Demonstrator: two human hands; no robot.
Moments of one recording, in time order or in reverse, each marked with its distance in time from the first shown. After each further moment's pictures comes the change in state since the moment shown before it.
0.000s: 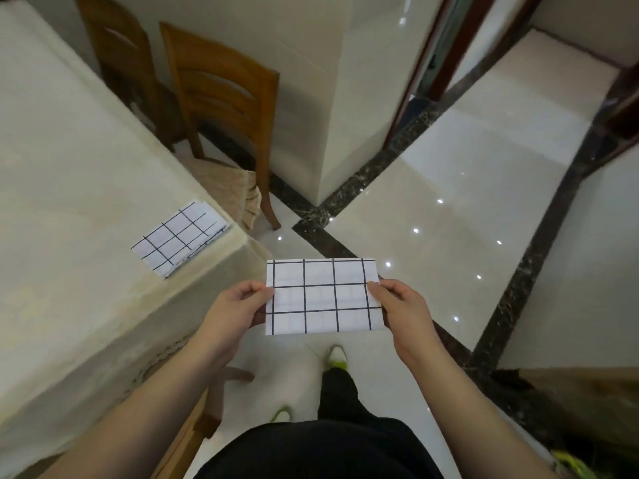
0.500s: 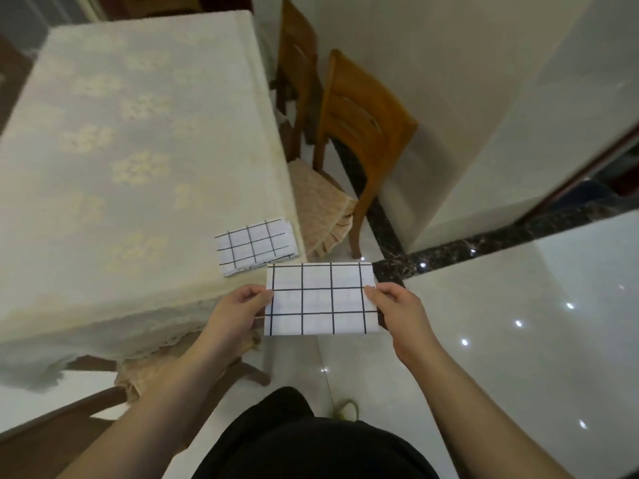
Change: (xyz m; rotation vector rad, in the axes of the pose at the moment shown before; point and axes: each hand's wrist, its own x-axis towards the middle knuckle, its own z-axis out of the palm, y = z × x) left_hand 0.043 0.036 -0.010 -0.247 0.539 -0.051; right_hand 0.142 -0.085 0.094 -0.317 -0.560 -0.021
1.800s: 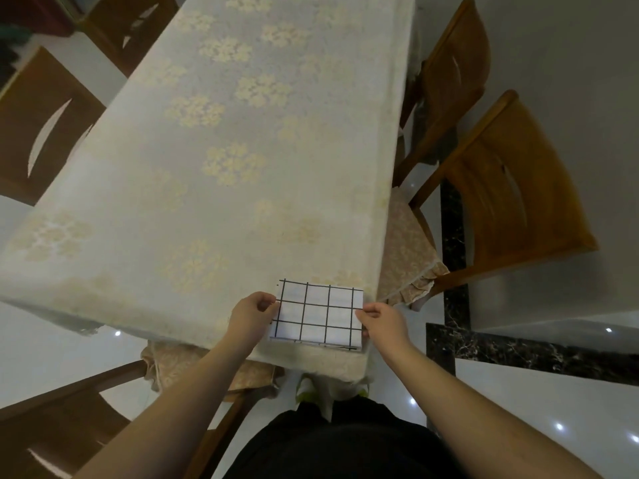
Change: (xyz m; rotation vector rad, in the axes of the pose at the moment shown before) left_hand 0.205 0.007 -0.086 0.375 0.459 -0.116; right_hand 0.253 -0.019 0.176 -0.671 -0.298 0.050
